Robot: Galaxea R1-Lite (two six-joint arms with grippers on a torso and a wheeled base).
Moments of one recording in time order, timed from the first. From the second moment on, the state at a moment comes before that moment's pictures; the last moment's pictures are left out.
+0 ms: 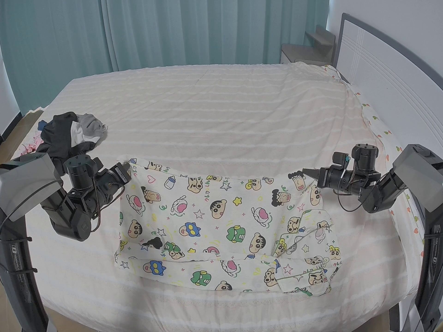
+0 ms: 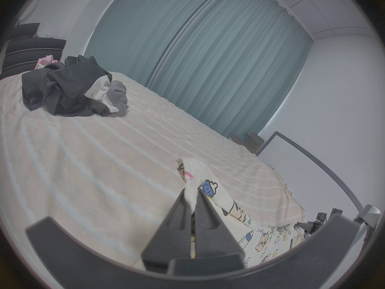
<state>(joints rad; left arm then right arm) -0.03 2.23 -0.84 -1.28 -0.13 -0.56 0.08 2.37 -1.20 -0.91 0.59 0.20</state>
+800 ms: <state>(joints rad) -0.03 2.20 -0.72 -1.28 -0.12 -0.45 0.04 2.28 -0.95 -1.00 0.67 0.15</state>
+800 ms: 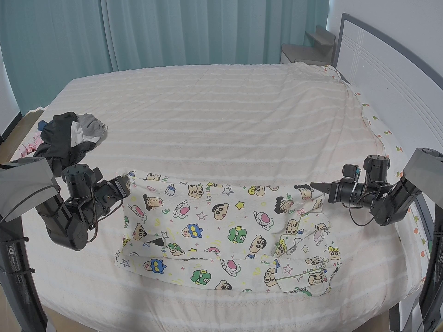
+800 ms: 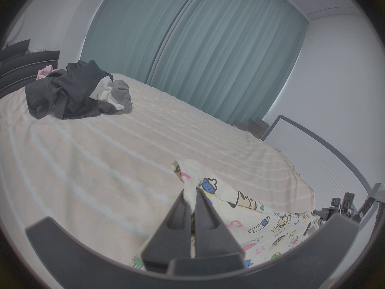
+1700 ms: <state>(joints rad) -0.05 2.24 -0.41 -1.54 -0.12 -0.39 0.04 2.35 -0.53 -1.38 0.70 0.06</state>
